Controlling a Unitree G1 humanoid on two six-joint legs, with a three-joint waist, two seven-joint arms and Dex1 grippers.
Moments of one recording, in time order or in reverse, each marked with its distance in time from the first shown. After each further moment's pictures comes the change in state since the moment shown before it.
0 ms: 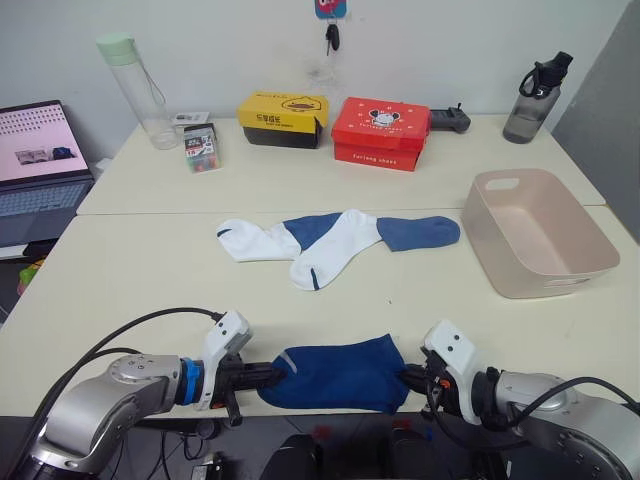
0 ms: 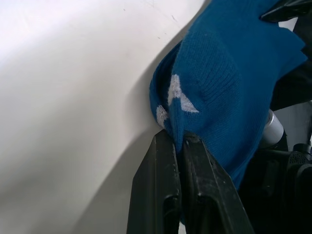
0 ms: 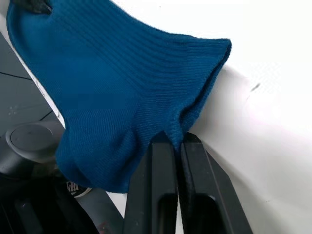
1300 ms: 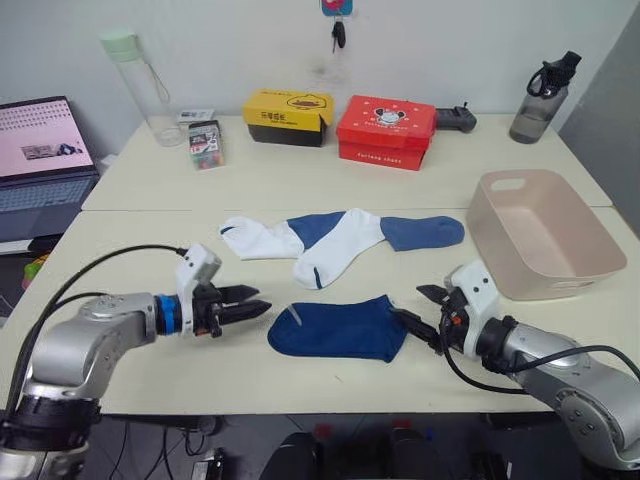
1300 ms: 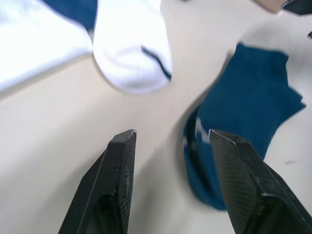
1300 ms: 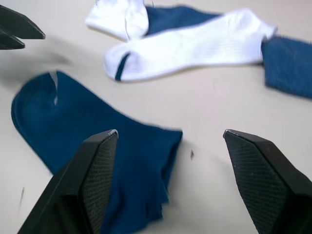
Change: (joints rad) left arm -0.418 -0.025 0.091 0.259 0.014 -0.046 -0.070; right arm -0.155 0.174 -0.110 0.096 -0.076 -0.191 -0.045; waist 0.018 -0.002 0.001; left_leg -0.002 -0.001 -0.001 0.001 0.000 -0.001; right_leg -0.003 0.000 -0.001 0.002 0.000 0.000
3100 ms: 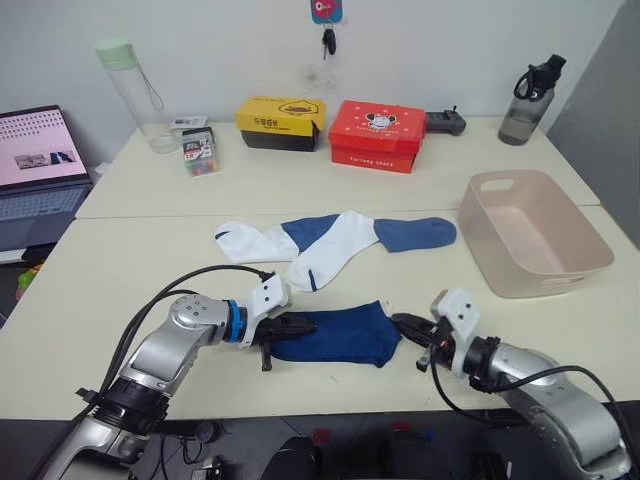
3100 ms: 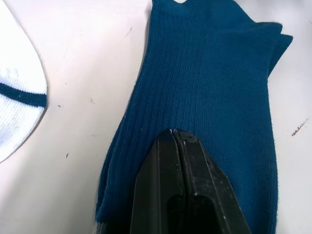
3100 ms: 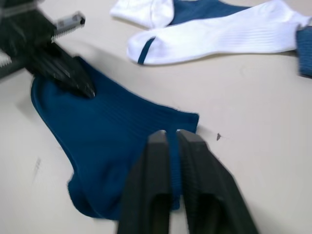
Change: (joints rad) left arm -0.009 -0.120 -0.367 0.188 0.351 -0.478 -0.141; right arm 0.157 -0.010 -0.010 0.087 -0.084 -0.153 0.182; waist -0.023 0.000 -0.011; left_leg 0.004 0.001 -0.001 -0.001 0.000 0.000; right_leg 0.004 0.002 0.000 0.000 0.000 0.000
